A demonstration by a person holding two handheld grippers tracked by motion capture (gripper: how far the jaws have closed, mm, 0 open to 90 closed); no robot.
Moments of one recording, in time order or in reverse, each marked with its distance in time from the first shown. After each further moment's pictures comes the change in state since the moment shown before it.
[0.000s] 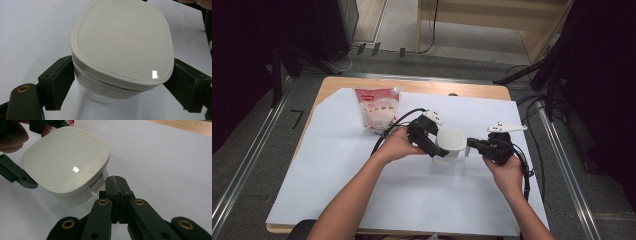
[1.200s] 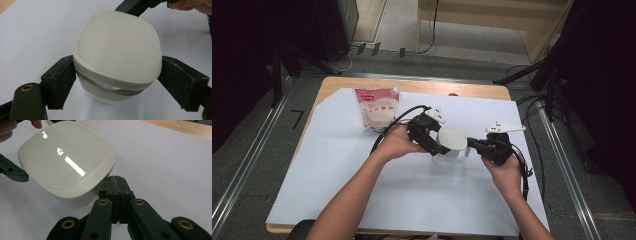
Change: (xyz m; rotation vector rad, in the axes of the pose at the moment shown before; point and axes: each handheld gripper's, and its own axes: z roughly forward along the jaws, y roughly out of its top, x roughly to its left) left arm -0.014 0.016 -0.015 0.004 0.069 0.050; right arm 0.003 0.001 0.002 -0.011 -0.007 -0.027
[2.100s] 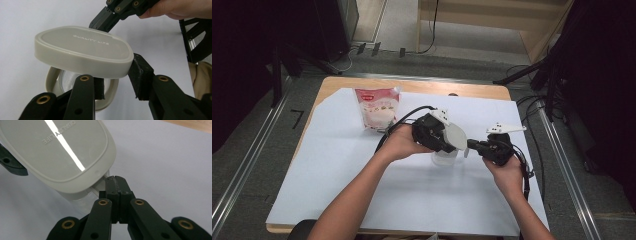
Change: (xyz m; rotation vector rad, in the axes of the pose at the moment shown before) left arm -0.011 0.013 -0.004 0.008 -0.127 0.022; right arm -0.003 -0.003 -0.002 0.028 0.014 0.005
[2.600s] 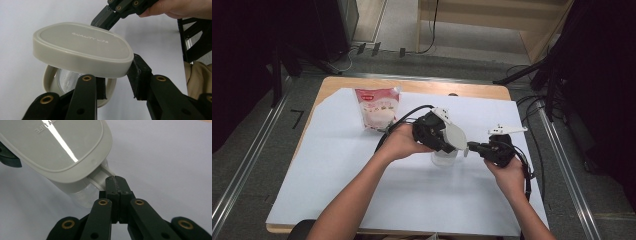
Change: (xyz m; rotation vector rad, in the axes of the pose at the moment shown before) left arm -0.005 0.008 0.000 0.035 0.013 -0.028; right arm -0.004 -0.006 0.000 0.024 0.022 0.032
